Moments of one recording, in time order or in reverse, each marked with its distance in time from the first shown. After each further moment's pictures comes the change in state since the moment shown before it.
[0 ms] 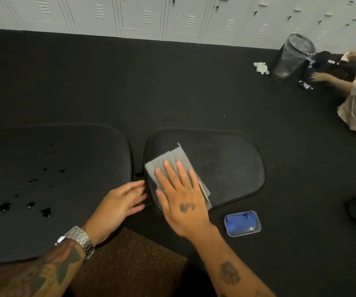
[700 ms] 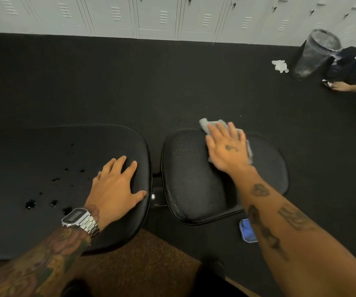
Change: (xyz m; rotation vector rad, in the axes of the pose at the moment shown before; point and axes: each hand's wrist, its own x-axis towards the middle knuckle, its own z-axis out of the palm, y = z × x) left_hand 0.011 0.027 -0.042 1.359 0.303 0.176; right_hand 0.111 0.087 -0.041 -0.046 -0.007 0.286
